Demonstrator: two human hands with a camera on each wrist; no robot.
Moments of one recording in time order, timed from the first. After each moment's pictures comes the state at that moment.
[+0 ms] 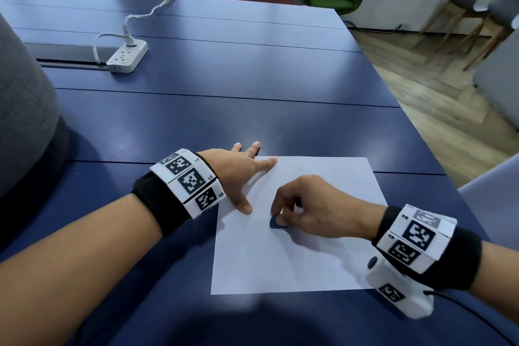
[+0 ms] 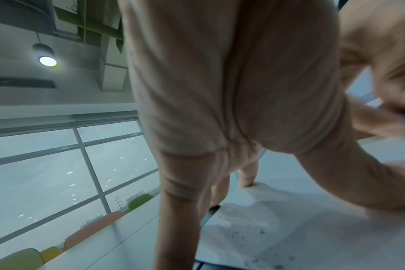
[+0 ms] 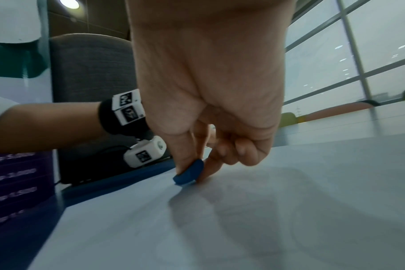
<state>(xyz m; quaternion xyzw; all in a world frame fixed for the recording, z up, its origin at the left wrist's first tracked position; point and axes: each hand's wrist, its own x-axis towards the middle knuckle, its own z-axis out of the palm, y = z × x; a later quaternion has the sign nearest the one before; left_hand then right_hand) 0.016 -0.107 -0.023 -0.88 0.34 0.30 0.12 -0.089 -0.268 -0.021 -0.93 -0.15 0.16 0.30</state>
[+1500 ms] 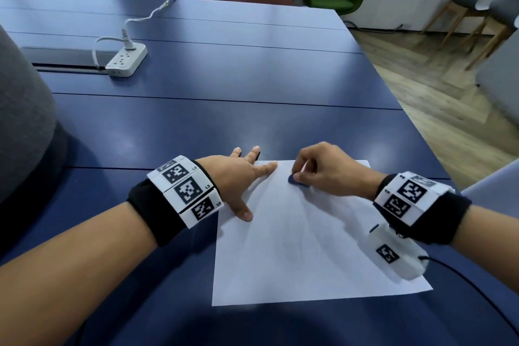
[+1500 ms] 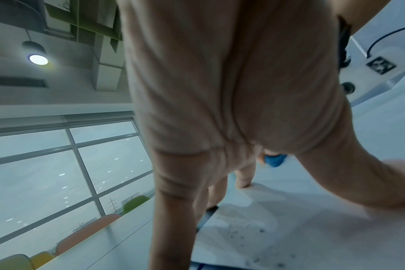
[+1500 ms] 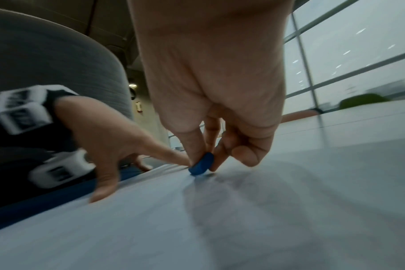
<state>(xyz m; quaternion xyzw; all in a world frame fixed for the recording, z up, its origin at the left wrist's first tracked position) 0.013 -0.106 -0.018 -0.88 0.34 0.29 0.12 -0.034 -0.301 -0.020 -0.95 -0.03 0.10 0.28</state>
